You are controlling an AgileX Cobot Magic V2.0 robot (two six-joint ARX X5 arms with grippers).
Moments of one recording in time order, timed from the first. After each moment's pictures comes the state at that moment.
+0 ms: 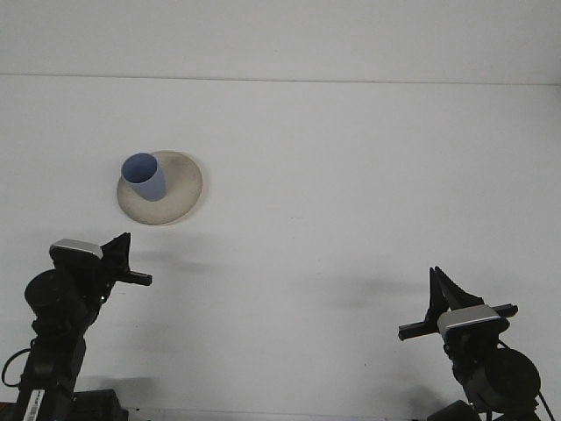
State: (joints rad) left arm 0.11 0.62 0.45 0.06 0.26 0.07; right arm 0.43 0.25 0.51 -0.35 0.21 -0.02
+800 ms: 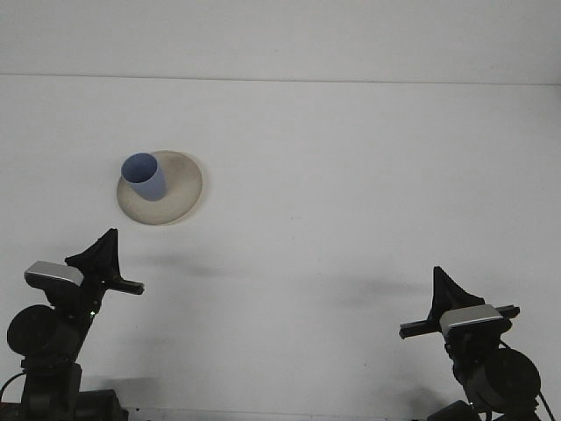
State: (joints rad) left arm 0.11 0.42 0.43 0.15 0.26 -0.02; right arm 0.43 0.25 0.51 -0.35 0.24 0.00
